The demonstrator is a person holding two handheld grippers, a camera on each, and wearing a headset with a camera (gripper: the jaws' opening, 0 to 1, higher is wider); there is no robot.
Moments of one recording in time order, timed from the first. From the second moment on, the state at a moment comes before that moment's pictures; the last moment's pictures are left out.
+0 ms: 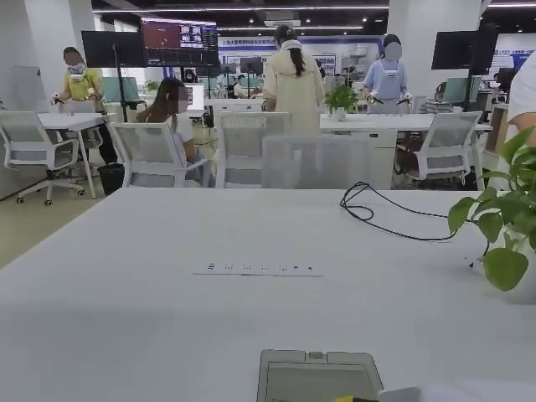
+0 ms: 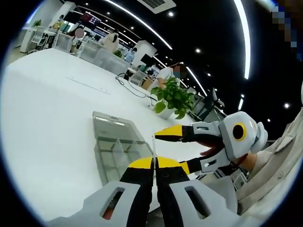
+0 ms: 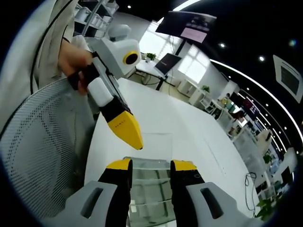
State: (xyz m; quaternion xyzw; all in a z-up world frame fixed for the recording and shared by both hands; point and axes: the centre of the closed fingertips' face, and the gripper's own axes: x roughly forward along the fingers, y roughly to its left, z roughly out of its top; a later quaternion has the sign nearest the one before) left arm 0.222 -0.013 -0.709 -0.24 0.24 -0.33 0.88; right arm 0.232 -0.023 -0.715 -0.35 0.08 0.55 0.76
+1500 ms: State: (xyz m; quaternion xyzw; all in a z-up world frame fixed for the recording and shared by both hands) left arm 0.167 -0.031 -0.723 0.17 0.19 -0.61 0.75; right arm 0.169 -0.036 -0.718 -0.15 0.20 0.71 0.66
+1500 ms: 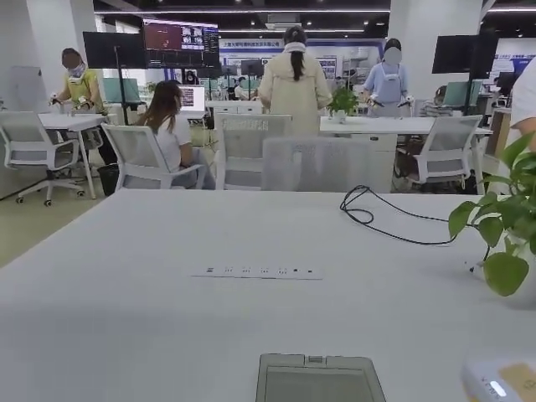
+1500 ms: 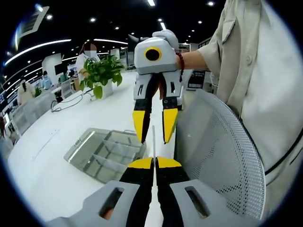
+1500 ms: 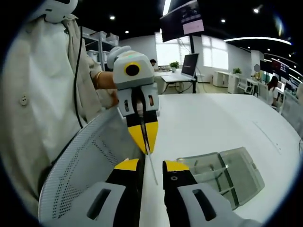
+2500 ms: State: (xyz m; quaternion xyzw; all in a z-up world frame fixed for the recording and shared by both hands) left arm 0.175 -0.031 -0.715 0.11 0.17 -0.59 0.78; right arm 0.170 -0.028 -0.715 -0.18 0.17 0.72 0.65
